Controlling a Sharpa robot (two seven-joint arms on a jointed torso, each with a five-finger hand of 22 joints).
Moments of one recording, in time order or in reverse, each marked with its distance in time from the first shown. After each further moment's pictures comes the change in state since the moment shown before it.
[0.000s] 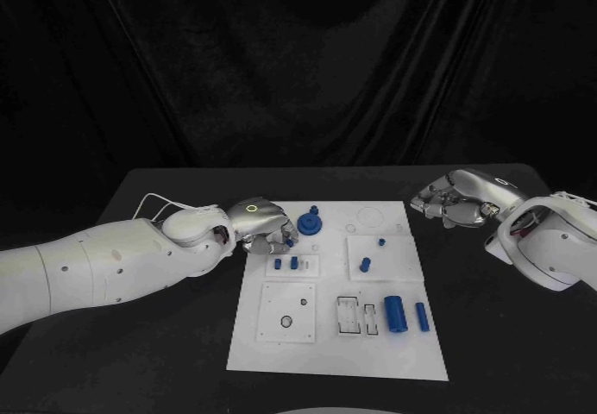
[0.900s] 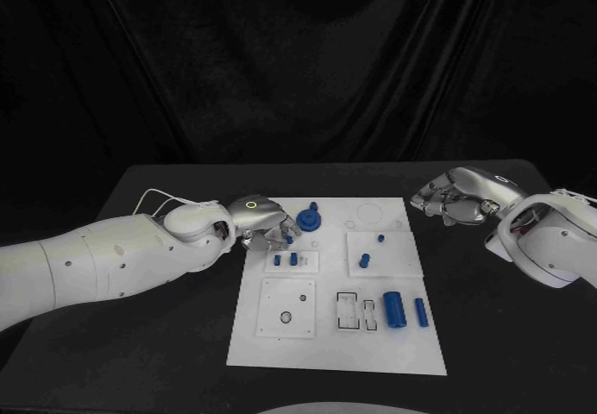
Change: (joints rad) left arm -0.002 0.014 0.000 -0.026 0.000 0.040 -0.023; left_hand -0.025 -0.025 -0.020 0.036 -0.004 -0.197 -0.060 -0.004 -0.053 -0.064 0.015 -0.047 0.001 -0.039 0.011 -0.031 -0.049 0.000 -0.031 0.009 -0.054 0.000; right arm -0.006 -0.003 0.000 -0.001 0.000 0.004 -0.001; right_hand 0.004 -0.004 0.000 0.000 0.004 0.000 0.000 0.000 0.000 0.000 0.000 0.000 -0.001 0.000 0.000 0.000 0.000 0.000 0.000 0.000 0.000 0.001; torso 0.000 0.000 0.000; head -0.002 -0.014
